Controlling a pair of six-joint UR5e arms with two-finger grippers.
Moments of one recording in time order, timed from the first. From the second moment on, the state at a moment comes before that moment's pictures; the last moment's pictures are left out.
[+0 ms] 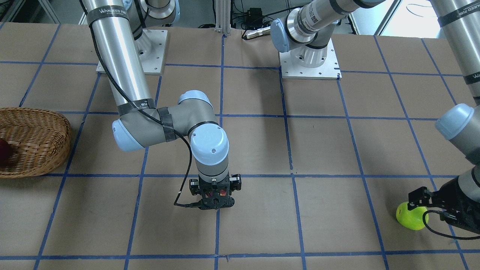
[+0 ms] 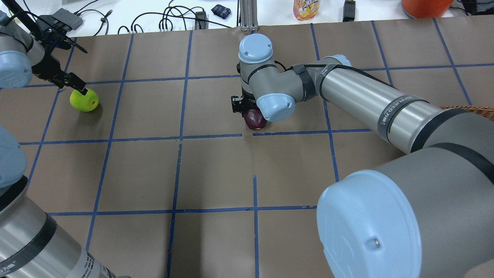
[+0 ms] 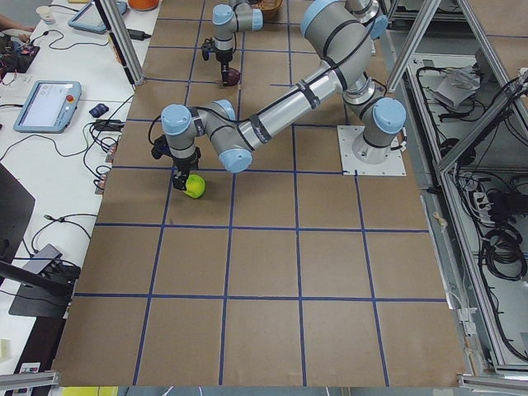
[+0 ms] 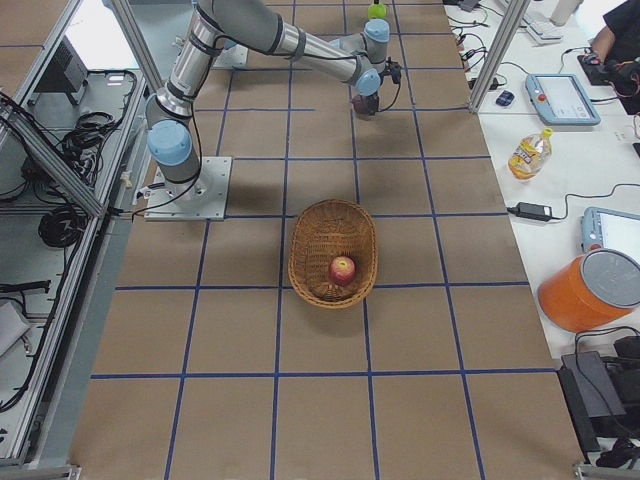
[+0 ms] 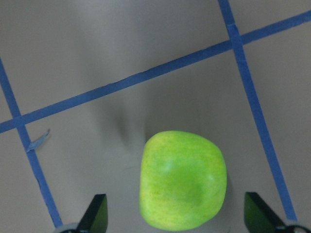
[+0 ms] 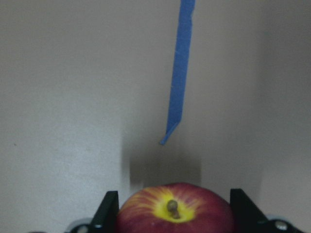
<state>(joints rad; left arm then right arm) -1.09 -2.18 -1.41 -1.07 1.51 0.83 1.90 -0.92 1.48 -2.17 -1.55 0.22</state>
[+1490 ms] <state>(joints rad) -1.50 -2.14 -1.40 -1.03 1.52 0.03 0.83 -1.30 1.96 -2.32 -1.47 -0.93</state>
